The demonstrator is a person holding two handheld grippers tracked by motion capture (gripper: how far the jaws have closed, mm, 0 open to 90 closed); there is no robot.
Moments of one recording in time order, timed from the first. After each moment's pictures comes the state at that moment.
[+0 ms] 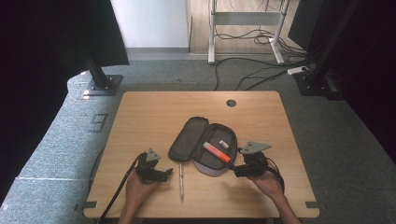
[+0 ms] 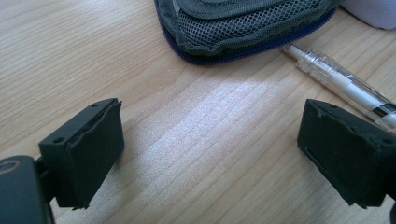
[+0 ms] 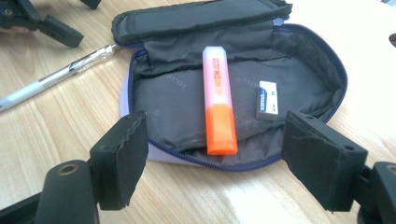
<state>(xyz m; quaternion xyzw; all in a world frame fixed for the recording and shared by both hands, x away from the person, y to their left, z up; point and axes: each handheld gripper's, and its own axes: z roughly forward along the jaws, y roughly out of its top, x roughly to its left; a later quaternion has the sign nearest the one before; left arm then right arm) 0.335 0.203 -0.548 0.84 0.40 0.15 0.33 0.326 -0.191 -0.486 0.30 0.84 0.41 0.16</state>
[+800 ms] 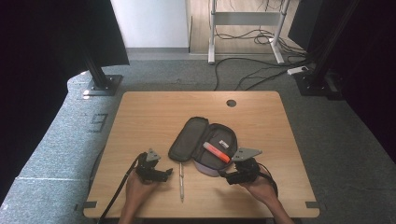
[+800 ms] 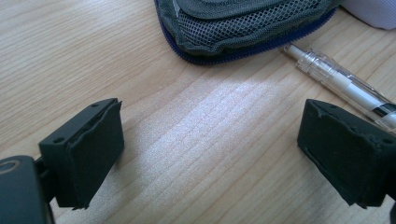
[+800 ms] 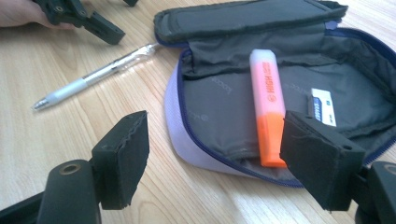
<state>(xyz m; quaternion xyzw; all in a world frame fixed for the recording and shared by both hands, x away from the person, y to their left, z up) 0.335 0.203 -0.548 0.84 0.40 0.15 0.33 0.310 -0.164 -0.490 0.27 0.86 0.42 0.14</state>
